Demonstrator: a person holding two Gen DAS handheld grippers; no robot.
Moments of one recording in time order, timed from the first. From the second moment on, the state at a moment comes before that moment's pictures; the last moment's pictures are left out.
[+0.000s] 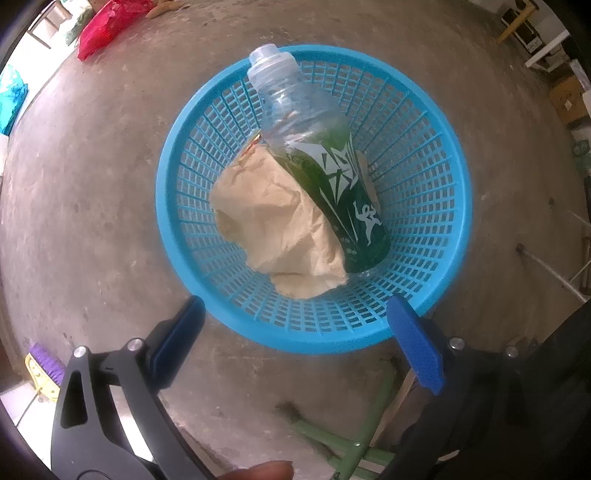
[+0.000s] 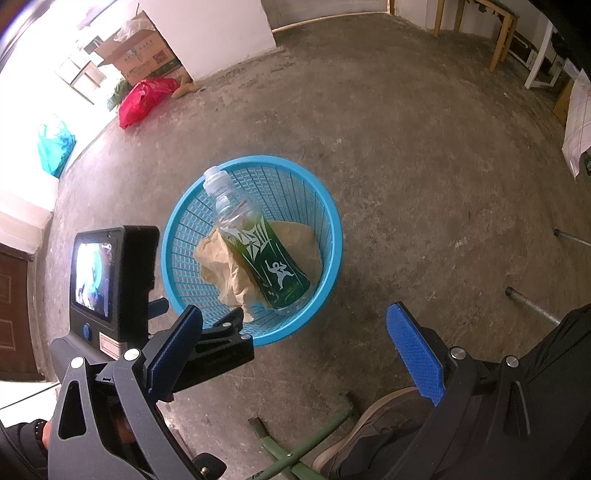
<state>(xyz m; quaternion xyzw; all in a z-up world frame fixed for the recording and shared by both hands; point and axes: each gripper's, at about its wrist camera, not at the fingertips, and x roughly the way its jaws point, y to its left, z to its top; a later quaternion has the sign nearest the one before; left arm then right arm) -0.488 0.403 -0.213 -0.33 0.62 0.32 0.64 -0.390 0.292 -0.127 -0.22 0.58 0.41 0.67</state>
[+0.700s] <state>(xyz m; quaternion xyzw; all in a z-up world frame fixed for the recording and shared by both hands) -0.485 0.401 -0.224 -0.33 0.62 0.32 0.64 -0.392 0.294 -0.127 -0.22 0.58 0.41 0.67</state>
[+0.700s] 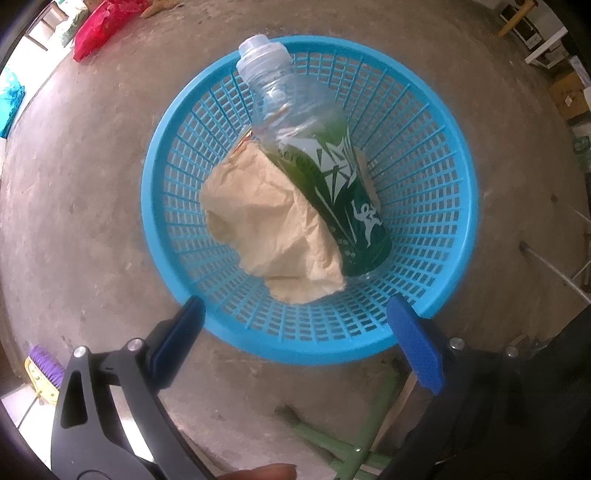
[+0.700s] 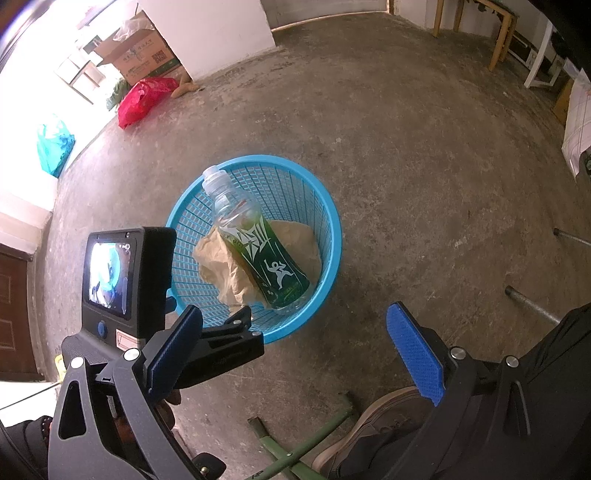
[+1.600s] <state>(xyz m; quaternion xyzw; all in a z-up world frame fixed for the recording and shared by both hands) -0.473 0.410 -0.235 -0.34 0.58 0.32 0.67 -0.395 0.294 -0.130 -0.23 0.58 0.40 0.67</state>
